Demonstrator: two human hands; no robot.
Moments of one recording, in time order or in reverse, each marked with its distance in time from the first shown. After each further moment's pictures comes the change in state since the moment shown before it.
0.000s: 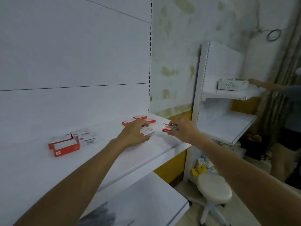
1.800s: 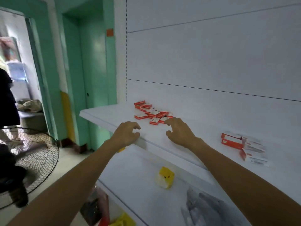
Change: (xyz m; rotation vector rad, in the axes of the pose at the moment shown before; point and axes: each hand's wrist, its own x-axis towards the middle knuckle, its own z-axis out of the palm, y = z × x) left_hand -0.387 0.021 -0.158 0.541 0.667 -1.220; right_hand -0.092 -0.380 0.051 0.527 -0.285 -1.243
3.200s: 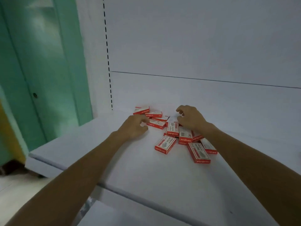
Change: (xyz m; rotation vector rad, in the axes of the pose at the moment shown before) left_hand 0.323 -0.167 0.057 -0.159 -0.198 0.333; right_hand 0.287 0.050 0.108 -0.017 0.039 0.411
